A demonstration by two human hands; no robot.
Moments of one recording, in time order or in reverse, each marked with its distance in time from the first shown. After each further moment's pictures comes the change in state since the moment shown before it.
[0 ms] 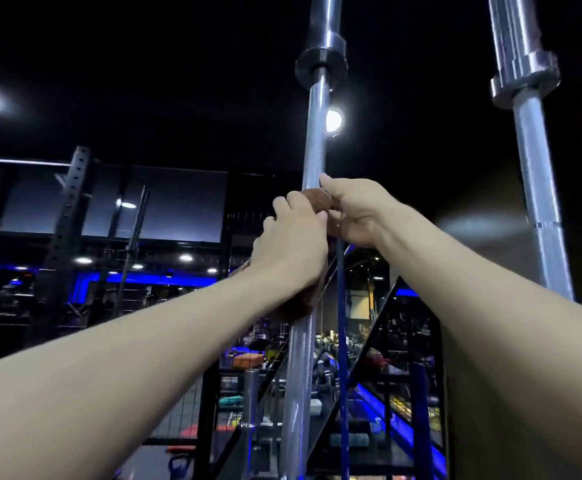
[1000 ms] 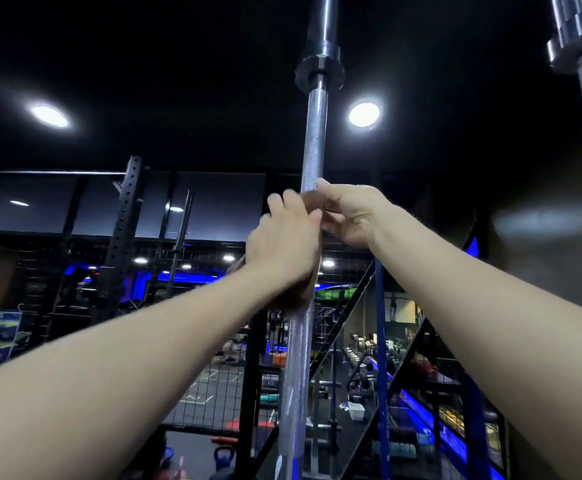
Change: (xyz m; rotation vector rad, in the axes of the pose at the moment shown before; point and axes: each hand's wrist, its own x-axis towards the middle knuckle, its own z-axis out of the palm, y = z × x) left_hand 0.001 -0.035 0.009 0.189 0.069 -0.050; right_hand 0.032 0.031 0.020 0.127 -0.053 0.068
